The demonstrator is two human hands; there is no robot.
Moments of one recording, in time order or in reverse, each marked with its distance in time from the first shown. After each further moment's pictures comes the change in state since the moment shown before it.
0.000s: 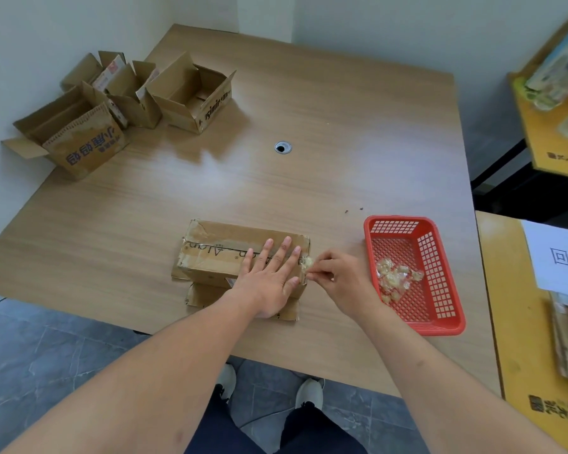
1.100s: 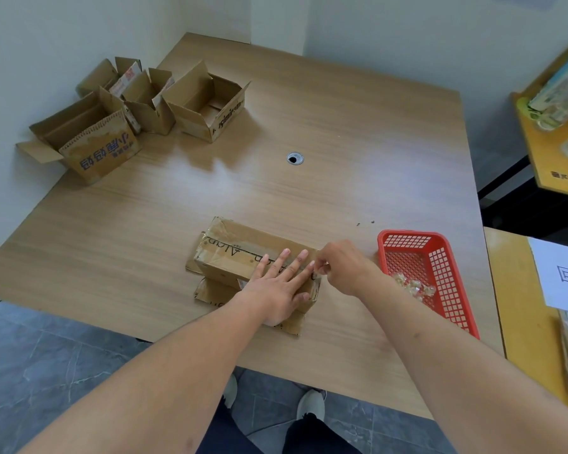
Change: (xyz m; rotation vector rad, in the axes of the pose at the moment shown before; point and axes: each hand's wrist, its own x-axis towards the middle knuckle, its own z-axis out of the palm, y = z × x) left_hand 0.001 -0.025 -0.012 0.065 -0.020 0.144; right_hand 0.074 -0.040 -0.010 -0.514 -0.421 0.112
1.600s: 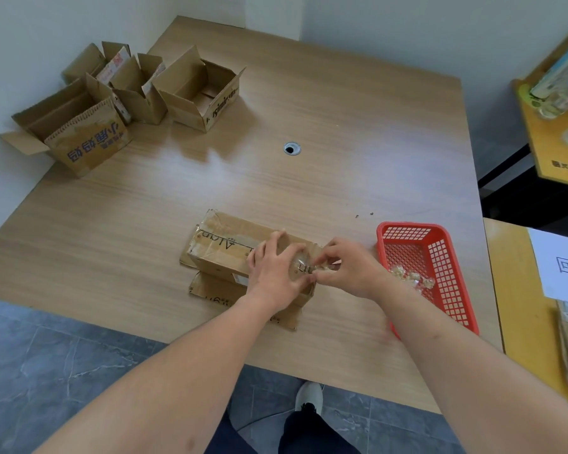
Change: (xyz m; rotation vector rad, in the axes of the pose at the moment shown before) left_hand 0.010 0.014 0.000 -0.430 0.519 -0.249; right_hand -0.016 0.020 0.018 0.454 0.104 0.010
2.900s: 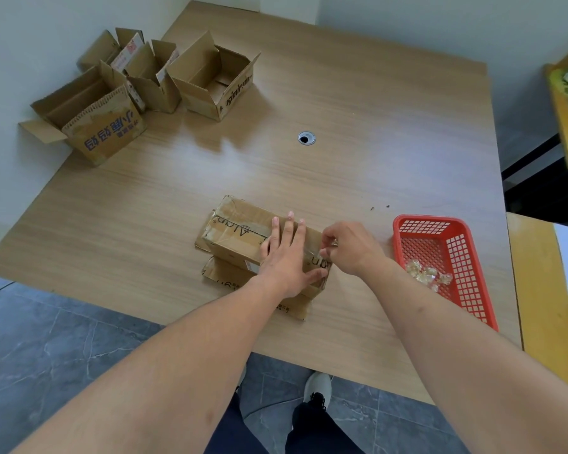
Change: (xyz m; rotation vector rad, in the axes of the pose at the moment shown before) left_hand 0.015 -0.004 -0.003 0.127 -0.254 -0.065; right_hand 0.036 -0.024 0.009 -0.341 0.014 0.117
